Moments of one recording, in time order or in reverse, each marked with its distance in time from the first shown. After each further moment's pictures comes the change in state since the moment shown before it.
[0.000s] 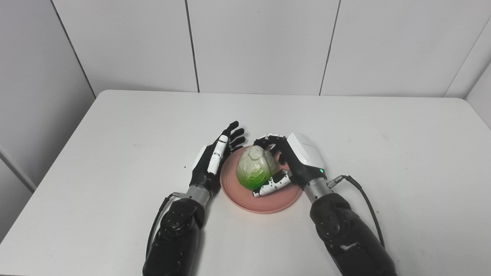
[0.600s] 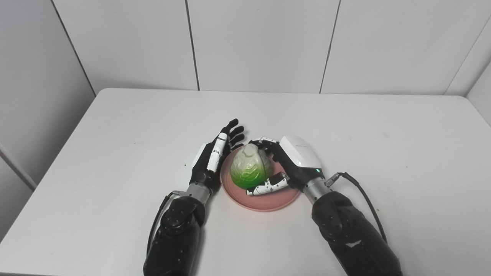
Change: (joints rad) left arm 0.000 -0.003 0.007 -0.004 -0.016 0.009 -0.001; right arm 0.000 -0.039 0.041 -0.062 -0.065 0.004 0.140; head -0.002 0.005
